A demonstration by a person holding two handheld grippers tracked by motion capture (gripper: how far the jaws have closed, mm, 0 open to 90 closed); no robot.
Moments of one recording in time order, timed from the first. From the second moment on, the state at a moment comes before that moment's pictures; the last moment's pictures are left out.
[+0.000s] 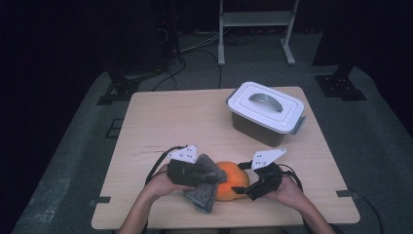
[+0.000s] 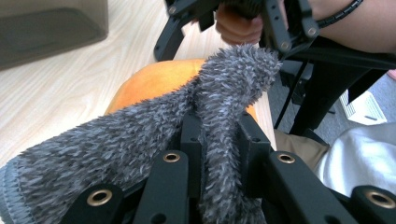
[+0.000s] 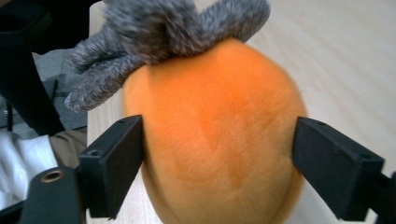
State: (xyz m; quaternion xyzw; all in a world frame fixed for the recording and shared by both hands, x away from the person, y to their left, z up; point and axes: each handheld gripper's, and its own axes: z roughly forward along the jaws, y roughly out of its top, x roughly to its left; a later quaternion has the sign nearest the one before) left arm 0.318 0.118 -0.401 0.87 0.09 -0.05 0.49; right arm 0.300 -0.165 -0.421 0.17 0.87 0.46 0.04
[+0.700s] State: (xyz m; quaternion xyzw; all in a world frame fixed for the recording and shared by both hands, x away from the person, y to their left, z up) left arm 0.317 0.119 -0.394 0.87 0.08 -0.03 0.49; right arm 0.292 -0.155 -0.430 0.14 0.88 0.44 0.05
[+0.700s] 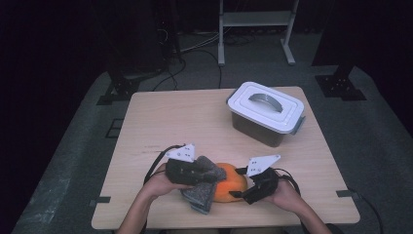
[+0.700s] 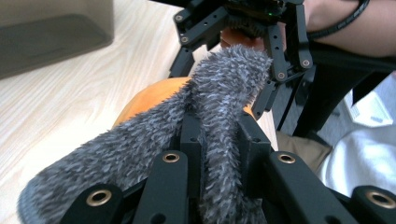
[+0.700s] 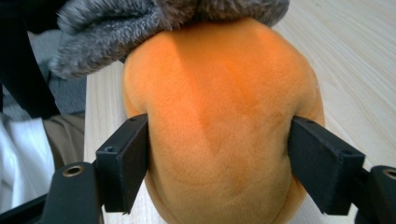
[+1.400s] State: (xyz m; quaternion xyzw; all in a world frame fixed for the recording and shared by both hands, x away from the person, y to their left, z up) left arm 0.316 0.125 -0.390 0.87 0.08 -0.03 0.49; right arm 0.291 -0.149 -0.428 0.14 0.88 0.44 0.06
